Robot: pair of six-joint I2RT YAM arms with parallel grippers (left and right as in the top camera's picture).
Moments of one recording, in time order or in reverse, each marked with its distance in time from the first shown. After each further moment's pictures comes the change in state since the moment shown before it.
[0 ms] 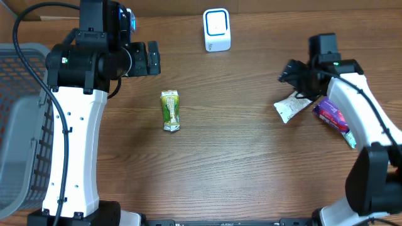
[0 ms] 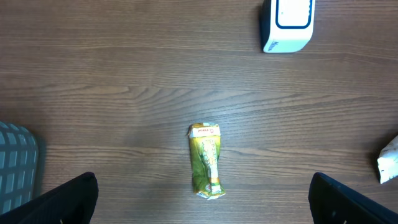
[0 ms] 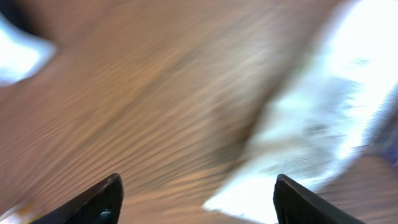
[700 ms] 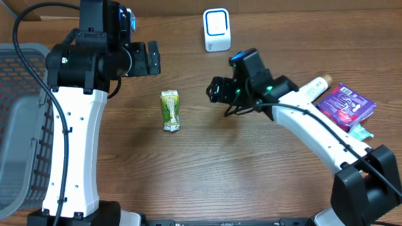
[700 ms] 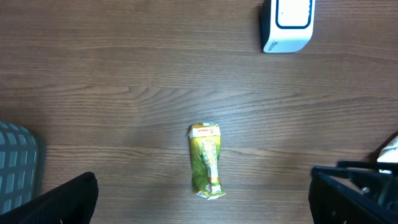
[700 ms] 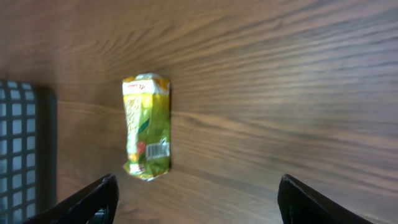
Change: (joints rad) left arm 0.000 0.000 0.000 0.000 0.000 0.000; right arm 0.441 -0.010 -0.031 0.204 -0.105 0.057
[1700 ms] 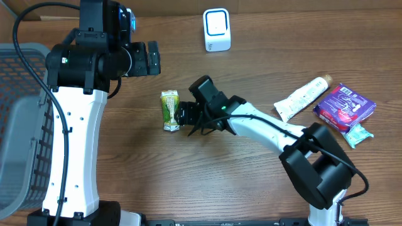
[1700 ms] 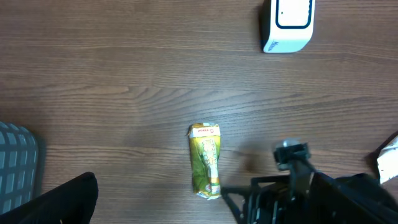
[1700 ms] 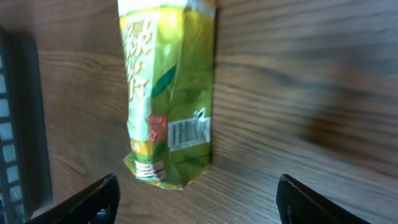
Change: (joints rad) left arm 0.000 0.000 0.000 0.000 0.000 0.000; right arm 0.221 0.256 -0.003 0.230 -0.027 0.154
